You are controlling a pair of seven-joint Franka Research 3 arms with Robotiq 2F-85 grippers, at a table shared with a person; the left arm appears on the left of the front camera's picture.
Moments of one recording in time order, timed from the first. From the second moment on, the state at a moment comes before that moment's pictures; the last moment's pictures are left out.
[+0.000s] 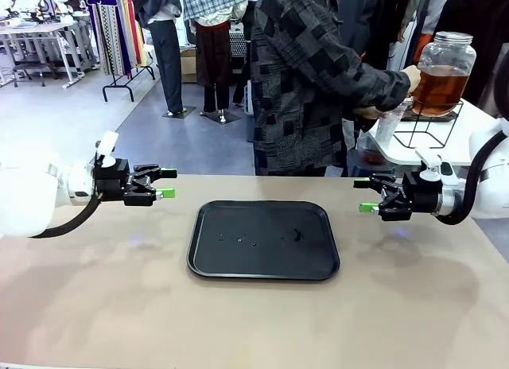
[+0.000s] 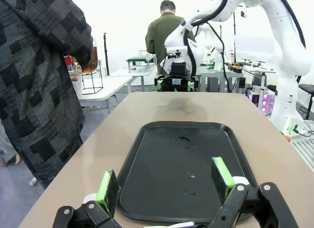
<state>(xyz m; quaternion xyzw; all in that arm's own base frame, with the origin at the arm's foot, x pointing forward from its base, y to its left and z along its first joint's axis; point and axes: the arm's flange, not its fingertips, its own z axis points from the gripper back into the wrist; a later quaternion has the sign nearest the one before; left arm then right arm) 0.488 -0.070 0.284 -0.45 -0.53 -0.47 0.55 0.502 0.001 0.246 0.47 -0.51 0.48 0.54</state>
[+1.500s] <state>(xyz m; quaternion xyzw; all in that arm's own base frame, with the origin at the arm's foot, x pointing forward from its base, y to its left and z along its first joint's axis) 0.488 -0.070 0.284 -0.45 -0.53 -0.47 0.55 0.502 0.001 0.246 0.47 -0.51 0.48 0.54</state>
